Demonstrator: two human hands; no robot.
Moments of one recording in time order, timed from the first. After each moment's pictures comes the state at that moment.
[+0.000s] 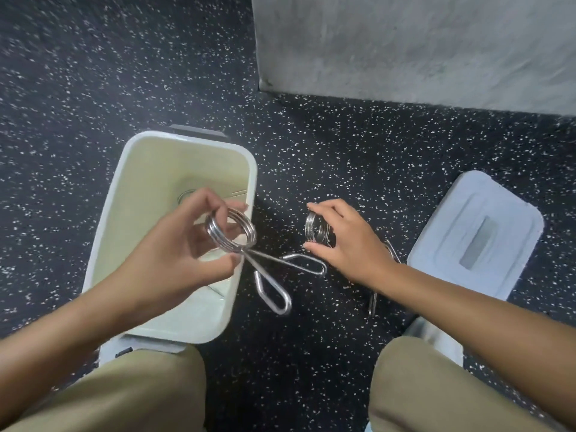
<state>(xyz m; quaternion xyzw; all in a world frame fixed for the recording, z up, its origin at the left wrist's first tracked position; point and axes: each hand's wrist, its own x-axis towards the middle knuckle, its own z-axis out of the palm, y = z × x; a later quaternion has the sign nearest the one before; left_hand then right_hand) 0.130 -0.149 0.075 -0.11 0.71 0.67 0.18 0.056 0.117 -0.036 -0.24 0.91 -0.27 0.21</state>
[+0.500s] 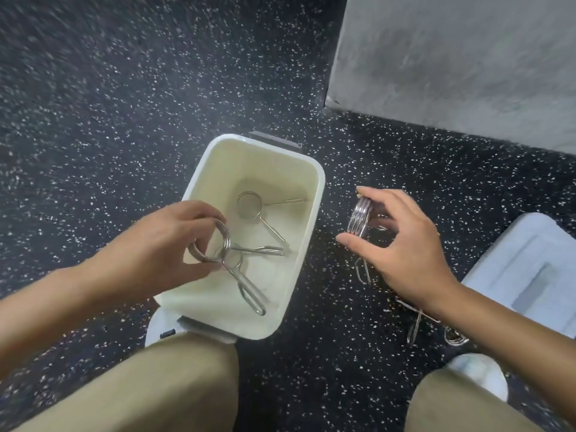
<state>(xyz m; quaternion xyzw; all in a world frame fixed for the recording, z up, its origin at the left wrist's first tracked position) 0.161 -0.255 0.068 0.09 0.97 0.22 0.11 0.051 0.070 0.032 -0.18 0.87 -0.43 0.16</state>
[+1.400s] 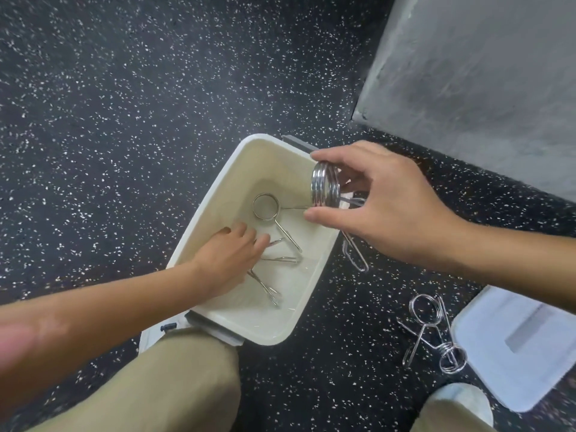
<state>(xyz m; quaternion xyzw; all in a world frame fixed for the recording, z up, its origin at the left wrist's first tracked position) 0.158 -0.219 -0.047 0.12 0.95 -0.11 0.28 0.009 -0.028 0.105 -0.34 0.84 -0.34 0.23</state>
